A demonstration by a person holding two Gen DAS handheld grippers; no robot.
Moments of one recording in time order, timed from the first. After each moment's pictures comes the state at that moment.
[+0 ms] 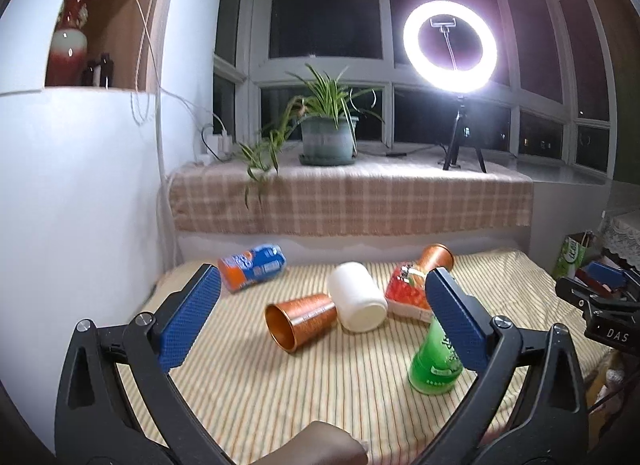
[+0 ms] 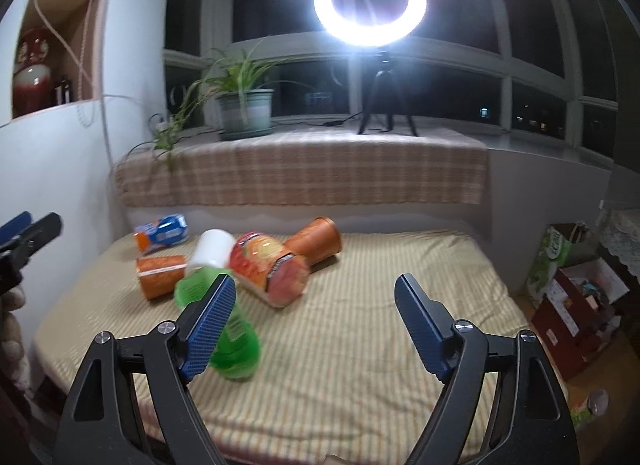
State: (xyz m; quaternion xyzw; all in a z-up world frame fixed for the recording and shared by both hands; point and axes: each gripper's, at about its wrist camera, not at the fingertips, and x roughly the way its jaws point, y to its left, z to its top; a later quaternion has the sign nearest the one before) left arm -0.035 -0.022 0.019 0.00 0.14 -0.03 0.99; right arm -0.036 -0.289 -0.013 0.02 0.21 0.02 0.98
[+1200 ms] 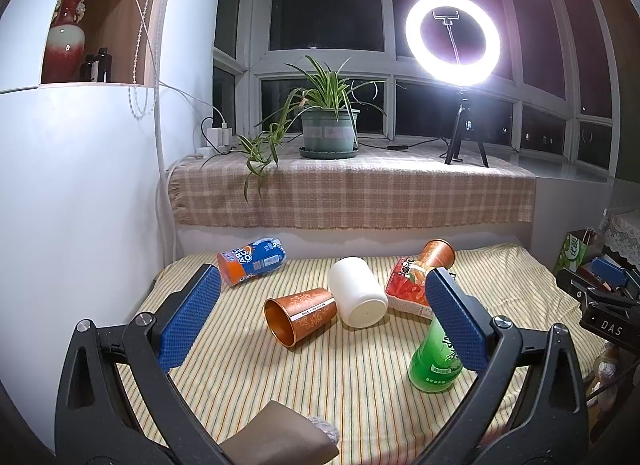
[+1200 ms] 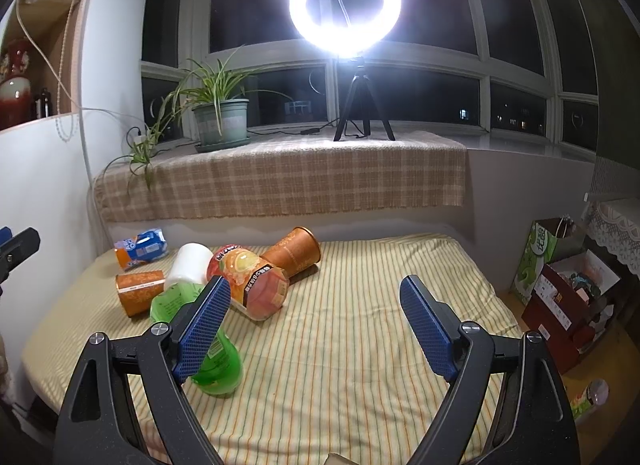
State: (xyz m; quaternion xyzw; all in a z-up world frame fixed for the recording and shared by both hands) left arm -0.030 -0.025 0.016 0.00 0.16 -0.03 0.99; right arm -0.026 -0.298 -0.016 0.03 0.20 -0.01 0.98
